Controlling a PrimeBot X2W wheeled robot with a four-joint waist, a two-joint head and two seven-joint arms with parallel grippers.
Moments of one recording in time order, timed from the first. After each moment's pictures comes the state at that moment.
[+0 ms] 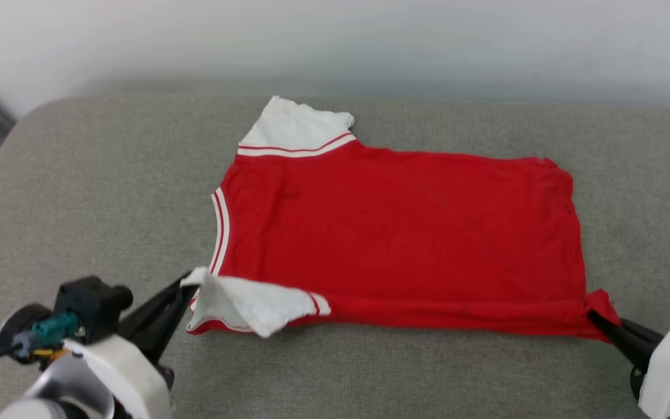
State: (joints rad) left arm -0.09 0.87 -0.51 -0.38 -0.76 0.14 0.14; right arm 0.01 -0.59 0.15 -0.08 0.80 0.13 0.49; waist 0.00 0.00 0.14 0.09
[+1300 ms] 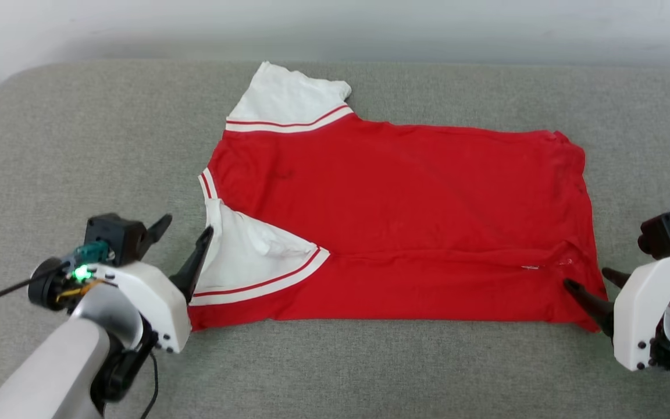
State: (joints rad) left arm -0.43 0.61 -0.58 0.21 -0.70 0.03 0.04; right arm -0.23 -0.47 0.14 0.03 0.56 0.13 0.73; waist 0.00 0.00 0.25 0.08
